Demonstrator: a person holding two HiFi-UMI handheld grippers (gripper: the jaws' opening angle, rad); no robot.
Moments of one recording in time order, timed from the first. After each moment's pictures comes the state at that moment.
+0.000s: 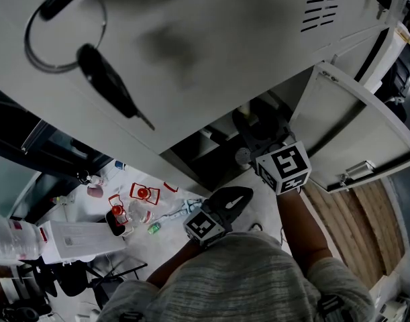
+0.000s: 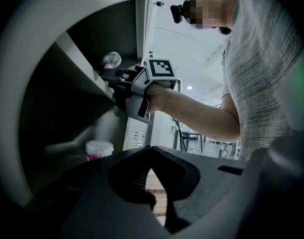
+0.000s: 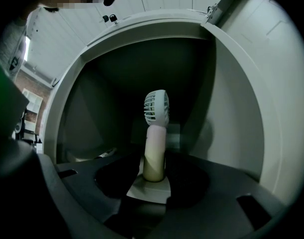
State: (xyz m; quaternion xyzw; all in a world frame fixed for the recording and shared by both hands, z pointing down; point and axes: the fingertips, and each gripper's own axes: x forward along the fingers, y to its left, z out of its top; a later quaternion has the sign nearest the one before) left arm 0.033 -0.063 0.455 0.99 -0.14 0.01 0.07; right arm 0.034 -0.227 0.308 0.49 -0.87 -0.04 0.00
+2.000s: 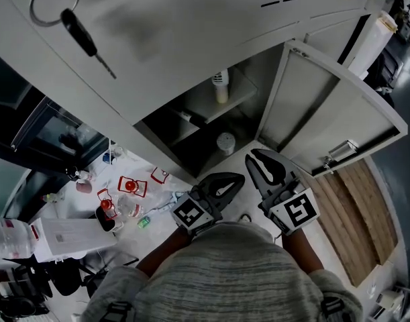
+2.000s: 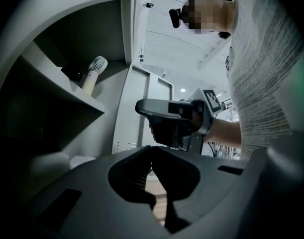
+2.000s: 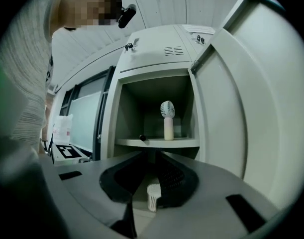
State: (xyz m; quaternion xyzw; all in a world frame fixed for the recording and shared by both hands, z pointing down) left arm 0.053 -0.045 0.426 0.99 -0.11 -0.01 0.05; right arm 0.063 -0.082 0.342 0.48 -0.88 -0.01 -0.02
